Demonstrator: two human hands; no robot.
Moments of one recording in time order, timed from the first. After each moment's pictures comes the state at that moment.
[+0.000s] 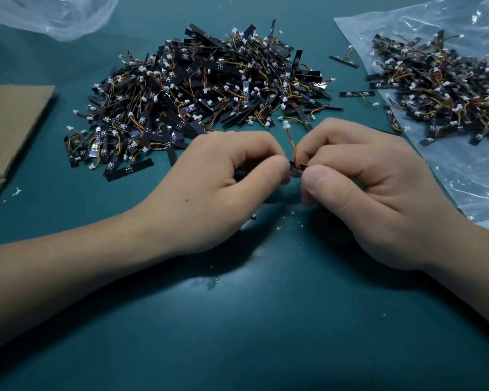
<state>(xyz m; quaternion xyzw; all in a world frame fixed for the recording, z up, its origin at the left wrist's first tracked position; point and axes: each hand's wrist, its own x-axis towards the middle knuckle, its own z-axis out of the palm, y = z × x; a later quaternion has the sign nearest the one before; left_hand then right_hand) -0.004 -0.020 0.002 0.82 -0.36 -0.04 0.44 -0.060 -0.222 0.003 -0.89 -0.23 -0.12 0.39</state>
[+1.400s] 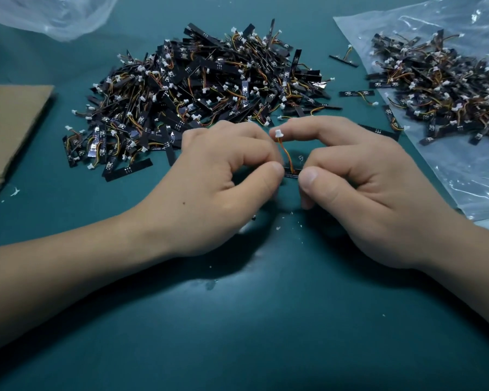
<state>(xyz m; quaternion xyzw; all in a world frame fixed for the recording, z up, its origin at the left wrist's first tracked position) -0.008 -0.022 0.010 0.84 -0.36 -0.01 0.40 -0.059 -0.219 0.004 -0.90 -0.20 -0.11 0.36</state>
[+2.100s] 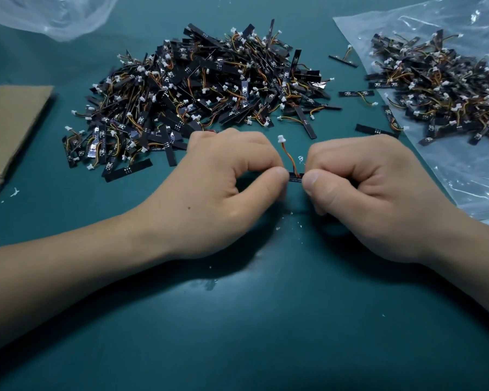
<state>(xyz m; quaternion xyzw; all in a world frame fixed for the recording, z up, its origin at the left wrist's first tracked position) -0.003 -0.021 0.002 0.84 -0.39 -0.01 0.38 -0.057 -0.225 0.002 -0.89 -0.19 -0.06 0.42</state>
